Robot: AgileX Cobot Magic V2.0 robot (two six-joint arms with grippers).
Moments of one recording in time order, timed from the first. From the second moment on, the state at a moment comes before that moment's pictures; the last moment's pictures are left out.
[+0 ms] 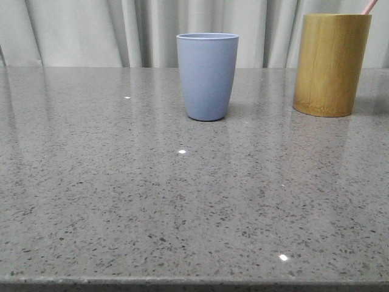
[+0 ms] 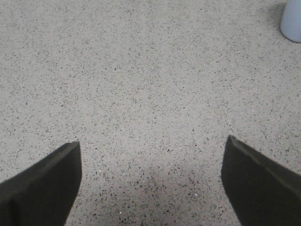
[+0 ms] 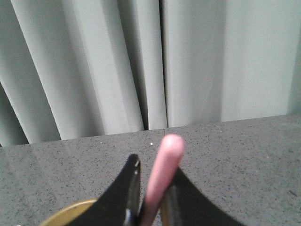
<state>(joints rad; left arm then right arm) -0.17 0.65 -0.78 -0.07 0.87 0.04 0.10 1.38 -0.79 0.13 -0.50 0.13</state>
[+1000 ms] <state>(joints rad) -0.17 0.65 -0.78 -0.07 0.87 0.04 0.19 1.15 -1.05 0.14 -0.21 0.13</state>
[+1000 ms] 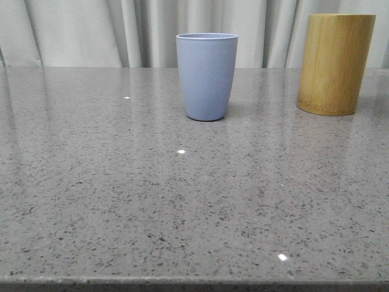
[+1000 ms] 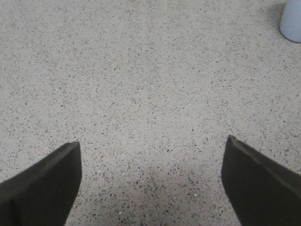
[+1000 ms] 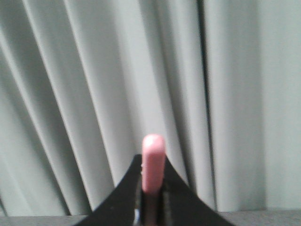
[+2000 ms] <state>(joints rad) -0.17 0.65 -0.78 -0.07 0.87 0.04 0.50 1.41 -1.07 0.14 -0.19 0.13</state>
